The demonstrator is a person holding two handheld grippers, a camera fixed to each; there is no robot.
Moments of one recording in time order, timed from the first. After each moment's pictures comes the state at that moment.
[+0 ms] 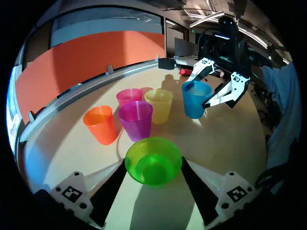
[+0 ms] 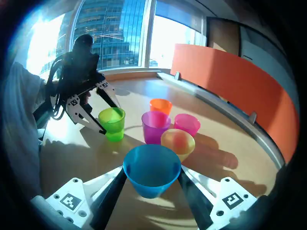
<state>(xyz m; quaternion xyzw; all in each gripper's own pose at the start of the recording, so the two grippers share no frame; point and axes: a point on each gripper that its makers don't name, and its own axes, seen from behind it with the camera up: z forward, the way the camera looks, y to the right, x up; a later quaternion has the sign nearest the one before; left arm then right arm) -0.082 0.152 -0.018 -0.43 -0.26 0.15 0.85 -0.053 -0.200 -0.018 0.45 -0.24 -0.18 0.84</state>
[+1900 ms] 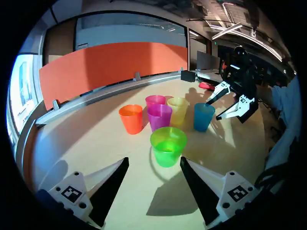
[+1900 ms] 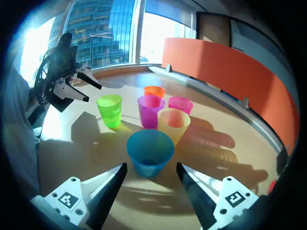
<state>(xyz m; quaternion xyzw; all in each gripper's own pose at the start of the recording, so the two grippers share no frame) -0.043 0.076 -0.048 -0.33 -0.23 0.10 0.91 -0.075 -0.161 -0.048 0.41 -0.26 -0.16 0.86</state>
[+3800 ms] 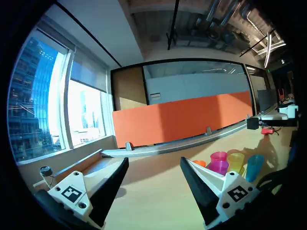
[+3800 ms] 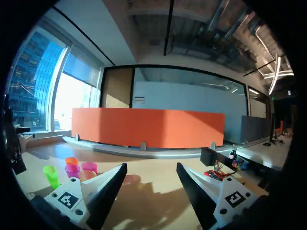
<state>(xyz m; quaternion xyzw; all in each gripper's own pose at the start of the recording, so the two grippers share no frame) 0.076 0.001 -0.030 0.01 0.03 0.07 1.00 0.086 -0.007 -0.045 0.01 0.02 -0.02 1.00</state>
